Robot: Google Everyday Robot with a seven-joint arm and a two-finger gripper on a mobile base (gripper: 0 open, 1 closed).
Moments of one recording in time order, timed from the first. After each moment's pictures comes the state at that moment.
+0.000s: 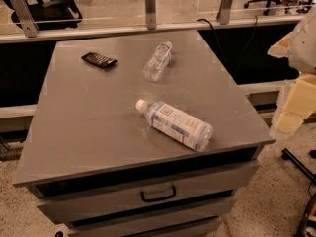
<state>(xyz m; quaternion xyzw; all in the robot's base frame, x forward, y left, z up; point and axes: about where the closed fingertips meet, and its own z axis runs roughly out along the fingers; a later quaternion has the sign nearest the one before) 0.438 -0.216 0.979 -0.60 0.78 -0.04 0.16</state>
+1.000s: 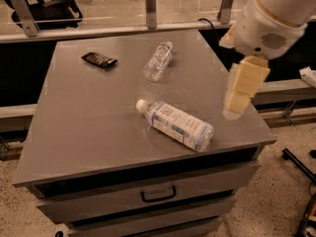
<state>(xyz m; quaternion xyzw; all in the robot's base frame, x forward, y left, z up) 0.480 -0.145 0.978 -0.65 0.74 0.00 0.17</state>
